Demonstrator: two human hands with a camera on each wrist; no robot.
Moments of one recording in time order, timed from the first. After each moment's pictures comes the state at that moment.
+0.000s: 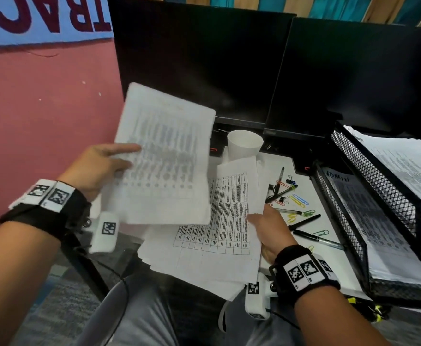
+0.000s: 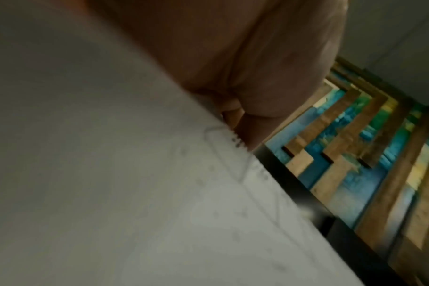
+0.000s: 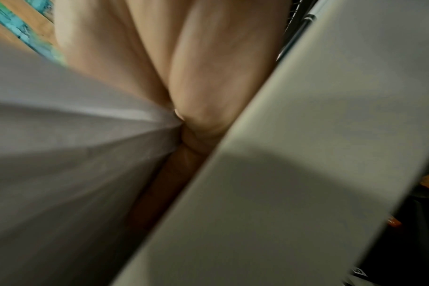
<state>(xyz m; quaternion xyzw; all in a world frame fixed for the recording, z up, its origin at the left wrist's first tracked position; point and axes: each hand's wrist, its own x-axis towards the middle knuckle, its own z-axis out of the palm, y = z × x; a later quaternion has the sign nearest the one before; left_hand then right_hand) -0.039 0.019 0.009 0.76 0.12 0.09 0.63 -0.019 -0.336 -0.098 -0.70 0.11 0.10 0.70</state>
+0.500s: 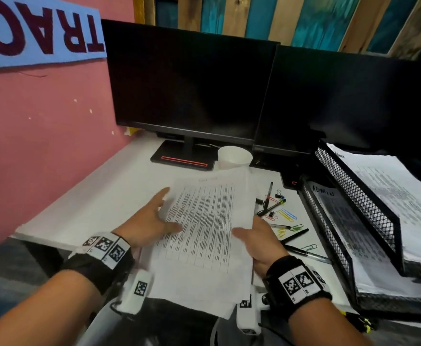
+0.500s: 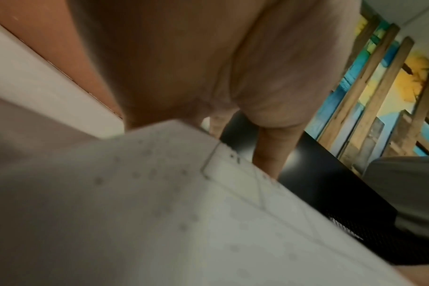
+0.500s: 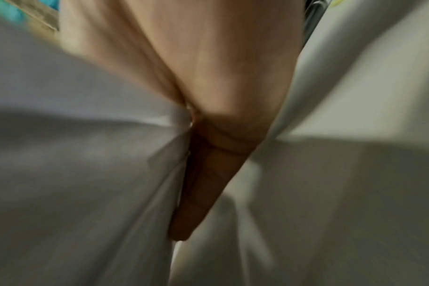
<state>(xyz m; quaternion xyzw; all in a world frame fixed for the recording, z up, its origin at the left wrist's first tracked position) -0.042 -0.065 -0.046 0.84 0.05 -0.09 0.53 -0.020 -0.337 -0.085 -0.72 0.05 0.13 0.68</state>
